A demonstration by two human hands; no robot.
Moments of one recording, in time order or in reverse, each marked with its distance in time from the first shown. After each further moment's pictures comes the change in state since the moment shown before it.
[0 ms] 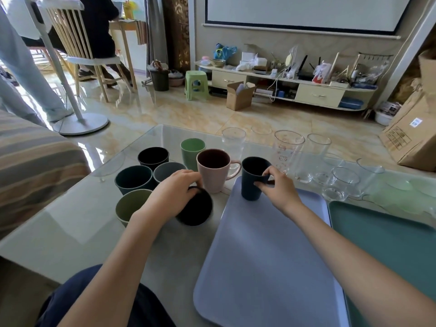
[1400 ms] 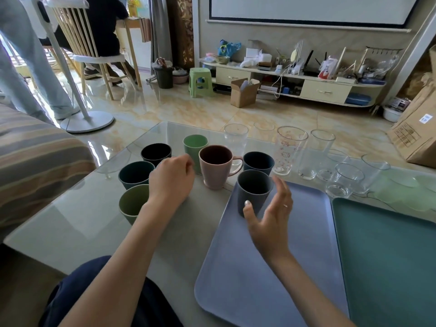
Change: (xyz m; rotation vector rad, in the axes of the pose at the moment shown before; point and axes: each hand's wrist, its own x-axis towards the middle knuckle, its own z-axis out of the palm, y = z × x) left_hand 0.005 0.011 0.000 0.131 0.413 -0.249; right_hand -0.099 -0.036 0.043 0.066 0.395 -0.159
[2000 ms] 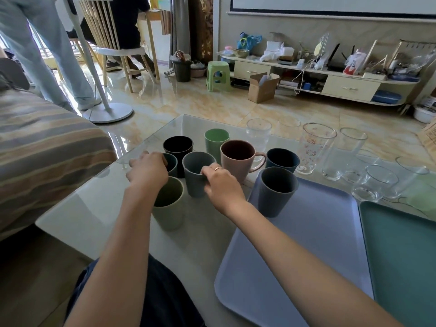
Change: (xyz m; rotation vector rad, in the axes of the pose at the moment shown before) left_hand 0.016 -0.073 -0.028 0.187 -0.334 -0.477; right_hand 0.045 -0.063 0.110 -0.352 -0.671 -0.315
